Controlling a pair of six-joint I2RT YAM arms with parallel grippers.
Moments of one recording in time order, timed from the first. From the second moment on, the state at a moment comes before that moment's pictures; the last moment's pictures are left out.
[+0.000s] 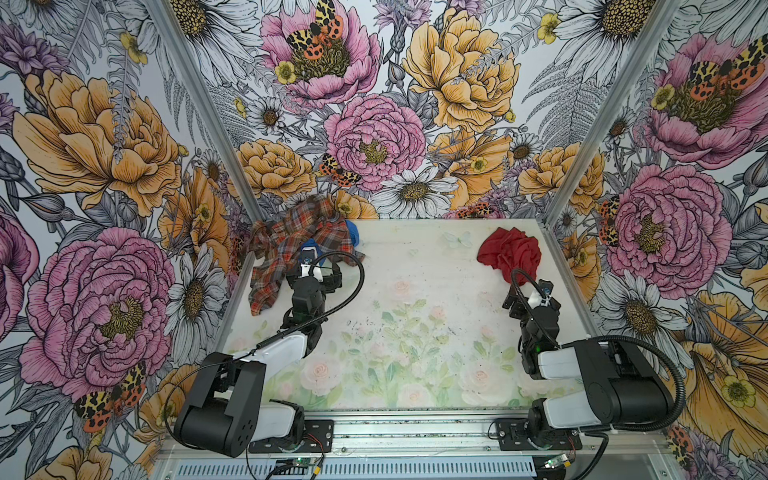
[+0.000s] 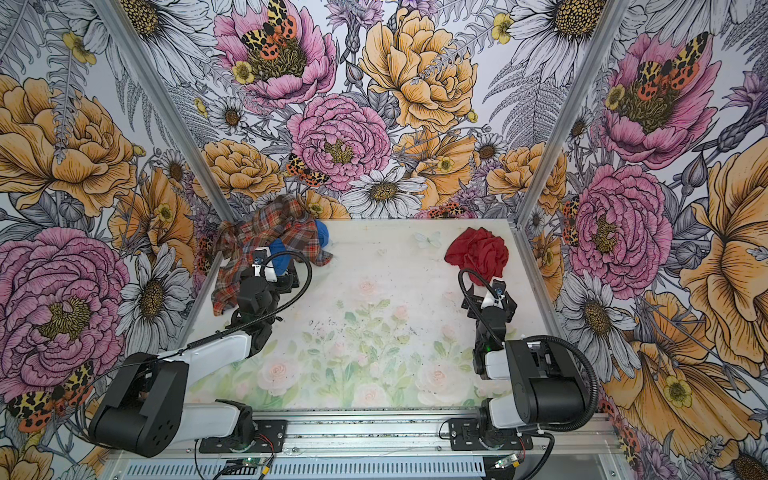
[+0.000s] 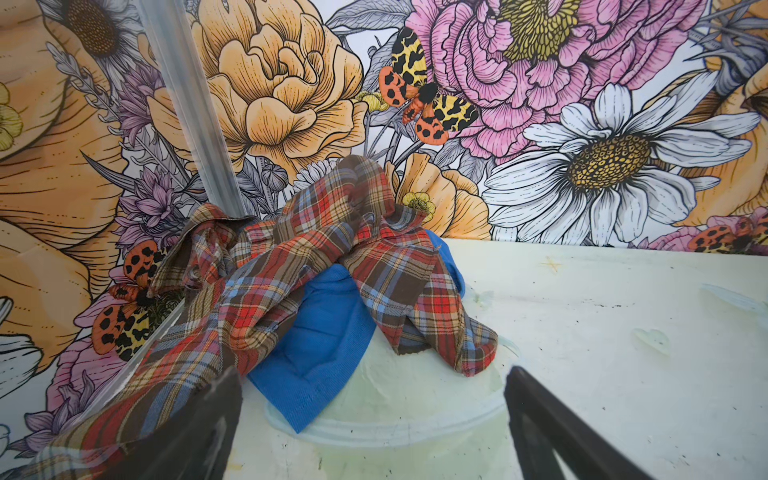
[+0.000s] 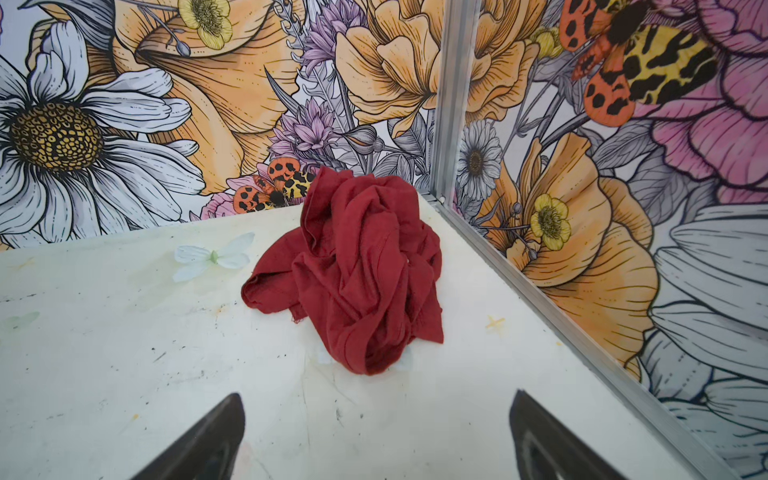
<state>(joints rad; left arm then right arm) -0.24 1.33 0.48 0.72 -0.38 -0.02 -0.01 1.44 0.17 1.11 0.26 0.08</state>
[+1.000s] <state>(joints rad) -0.10 1.50 0.21 1.07 -0.42 0.02 -0.03 1.54 0.27 1.09 0.23 0.06</state>
